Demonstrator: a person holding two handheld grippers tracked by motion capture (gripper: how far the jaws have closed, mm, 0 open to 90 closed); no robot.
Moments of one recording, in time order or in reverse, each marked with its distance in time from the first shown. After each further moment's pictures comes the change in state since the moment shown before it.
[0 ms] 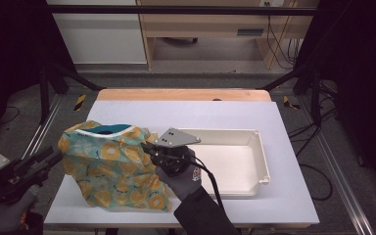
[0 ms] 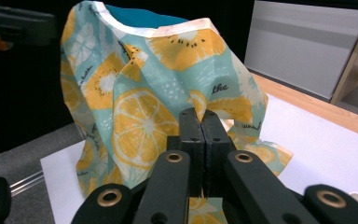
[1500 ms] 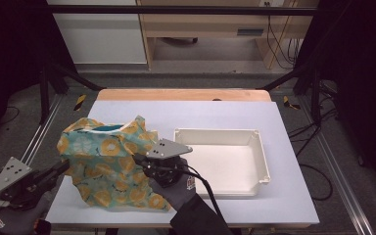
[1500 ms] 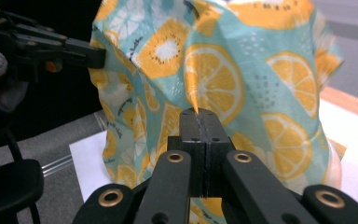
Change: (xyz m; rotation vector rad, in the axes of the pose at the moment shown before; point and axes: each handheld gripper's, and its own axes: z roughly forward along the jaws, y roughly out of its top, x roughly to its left) left arm -0.007 -0.036 0.009 0.114 0.022 0.025; right arm 0.020 -0.012 0.007 0.030 0.075 -0.018
